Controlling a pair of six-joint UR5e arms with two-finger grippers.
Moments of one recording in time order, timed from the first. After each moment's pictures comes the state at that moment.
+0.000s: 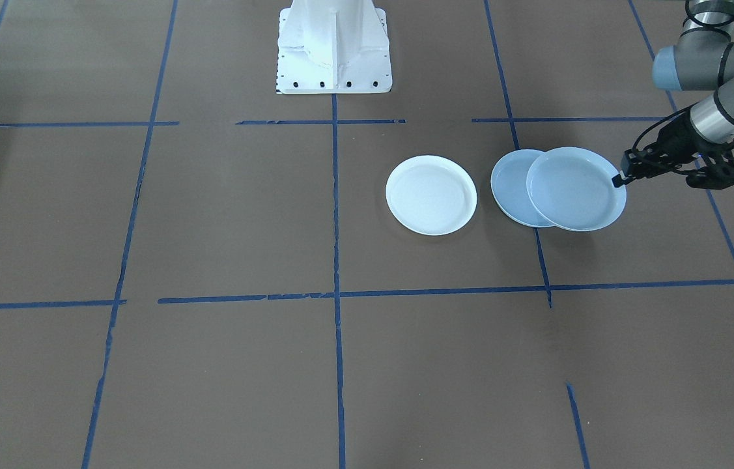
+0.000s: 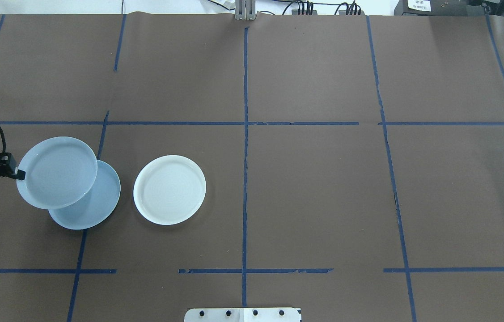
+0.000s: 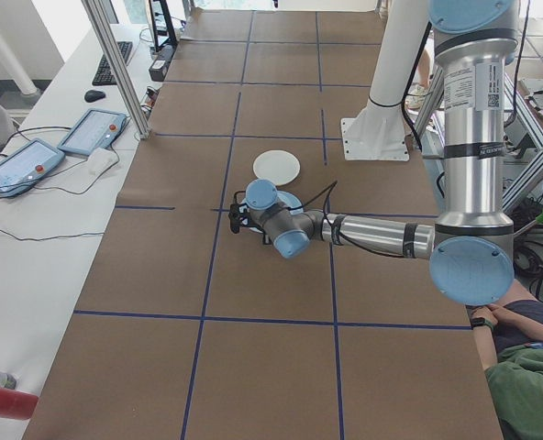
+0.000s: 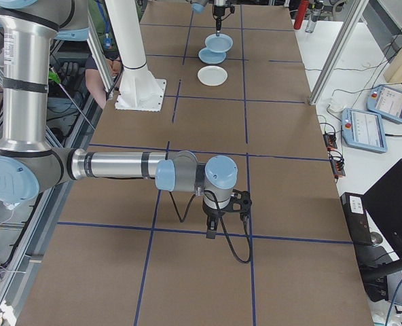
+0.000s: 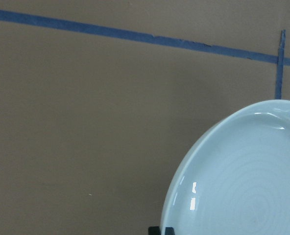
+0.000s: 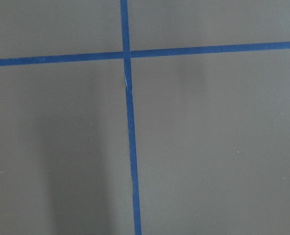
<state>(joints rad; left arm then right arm) -0.96 -1.49 -1.68 -2.36 -2.38 -1.07 1.56 -1.69 1.73 -1.64 2.31 0.06</state>
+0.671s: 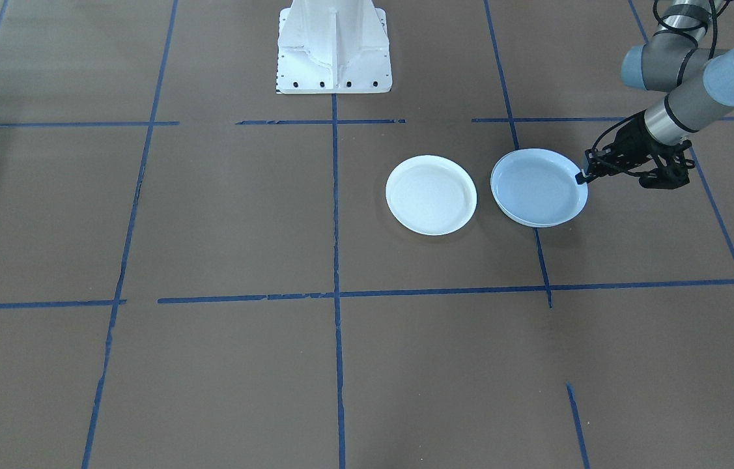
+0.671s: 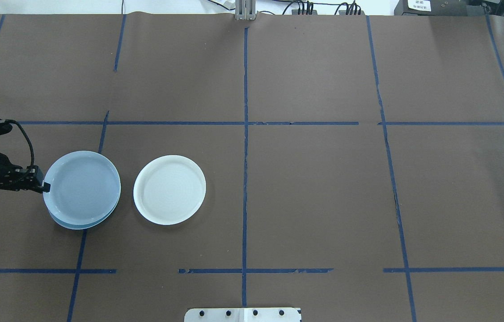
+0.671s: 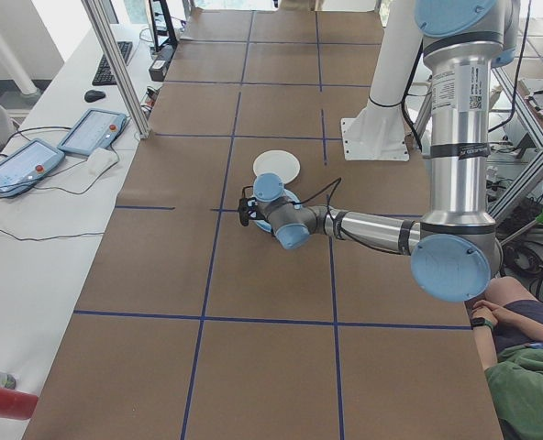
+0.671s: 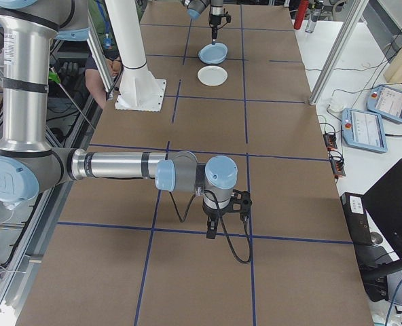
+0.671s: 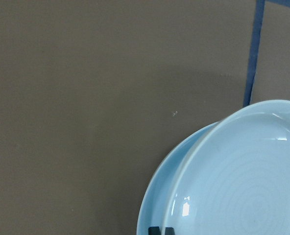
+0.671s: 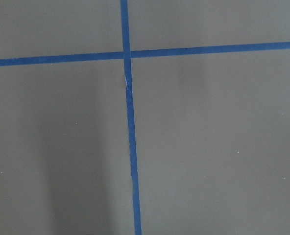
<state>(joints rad) -0.87 -1.51 -1.67 -2.39 -2.34 -1.14 1.56 -1.69 1.73 -1.64 2.31 0.06</state>
